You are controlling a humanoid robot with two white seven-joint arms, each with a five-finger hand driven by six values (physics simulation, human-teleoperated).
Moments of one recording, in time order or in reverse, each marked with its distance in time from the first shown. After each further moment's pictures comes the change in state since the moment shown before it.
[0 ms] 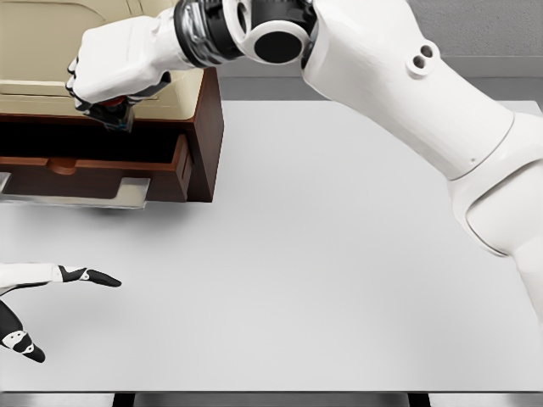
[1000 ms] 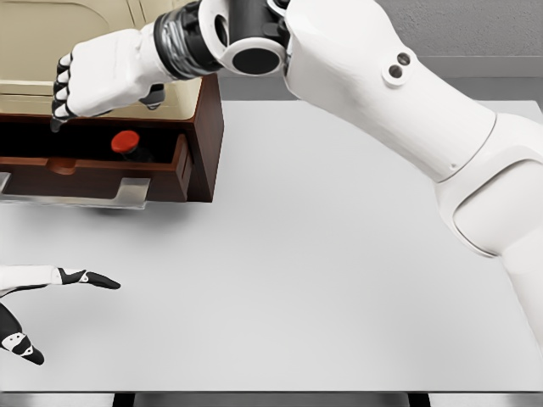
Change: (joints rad) left arm 0.008 0.001 -0.001 0.002 -0.003 0.000 0.000; right arm -0.011 0.034 0.027 -0.014 0.099 0.000 0.000
